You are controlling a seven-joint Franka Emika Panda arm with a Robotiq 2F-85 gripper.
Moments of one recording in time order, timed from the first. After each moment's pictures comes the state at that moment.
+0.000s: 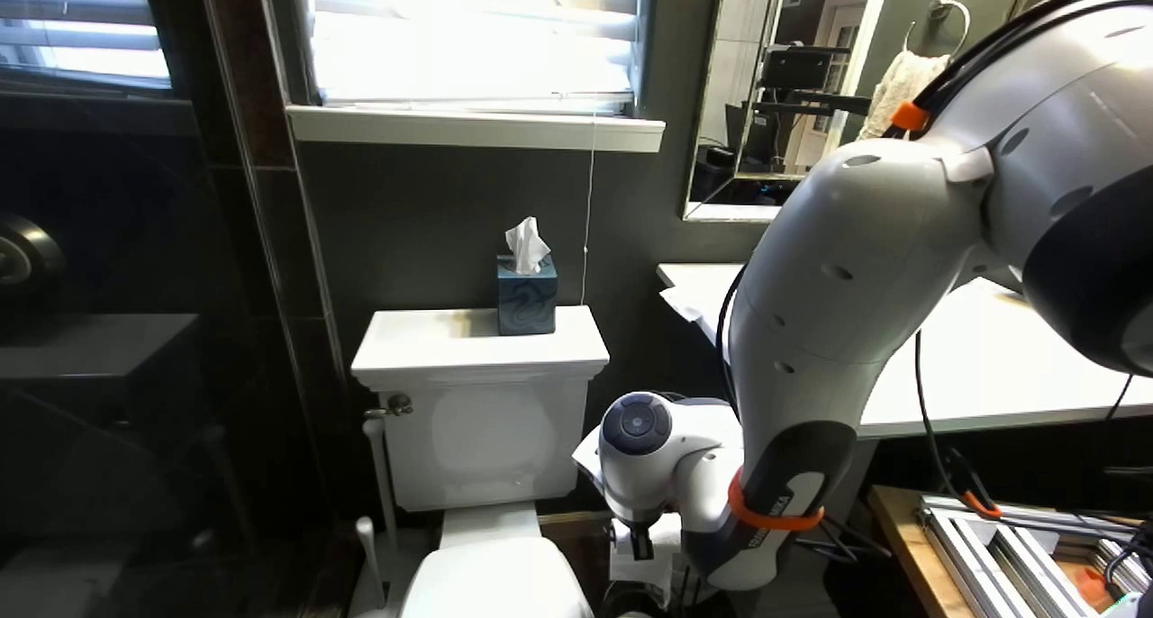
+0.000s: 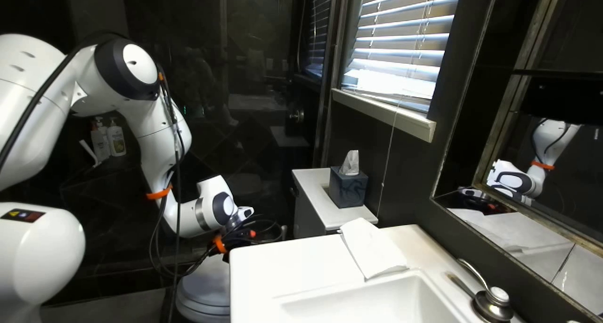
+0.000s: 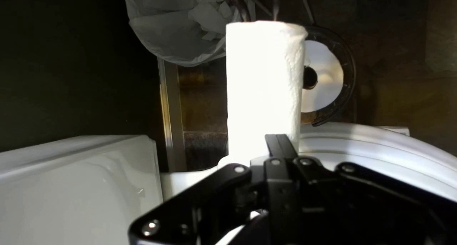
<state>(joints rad) 0.22 0.88 -0.52 -2.21 -0.24 2.99 -0.08</state>
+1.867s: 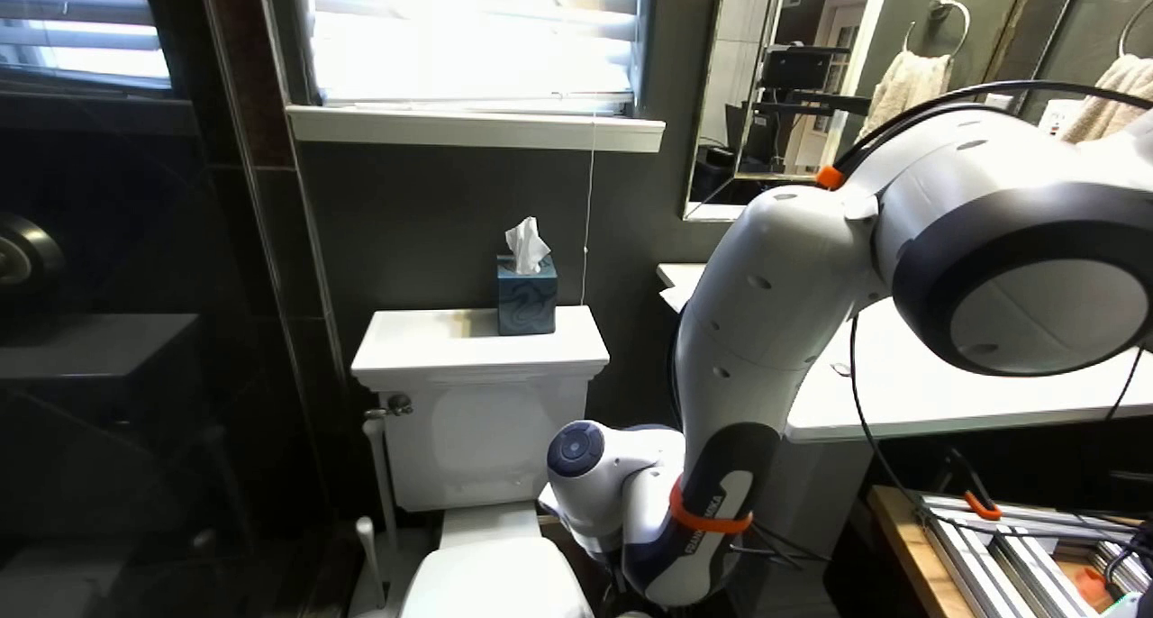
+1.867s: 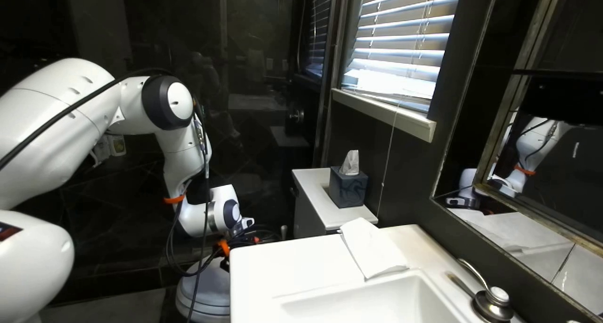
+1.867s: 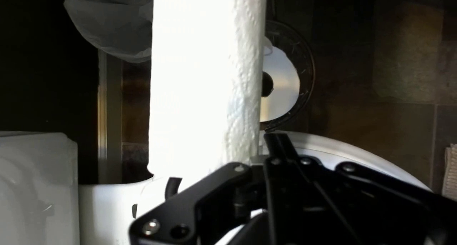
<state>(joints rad) -0.04 1.01 -0.27 -1.93 -0.30 2.75 -0.19</state>
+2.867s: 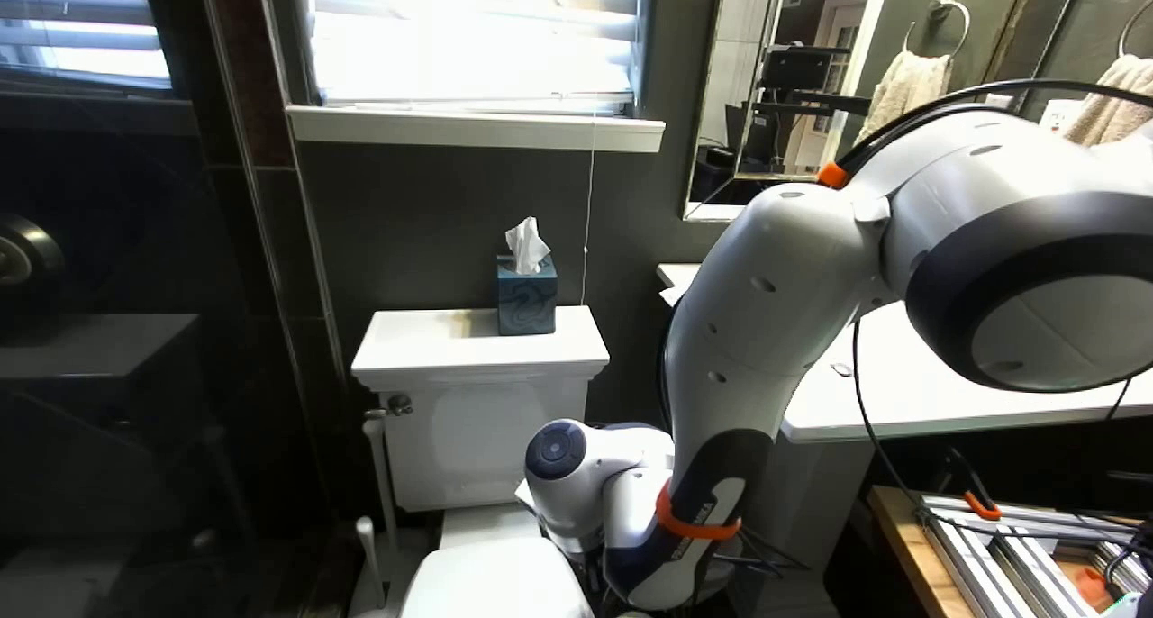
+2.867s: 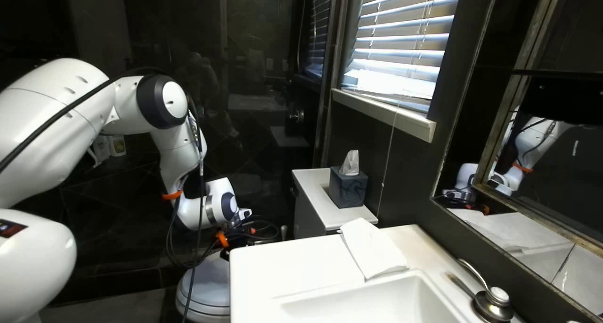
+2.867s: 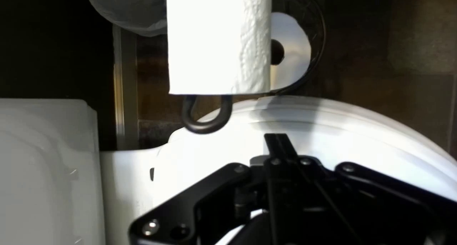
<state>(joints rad) 0.01 1.00 -0.28 -1.88 -0.31 2.76 -0.12</state>
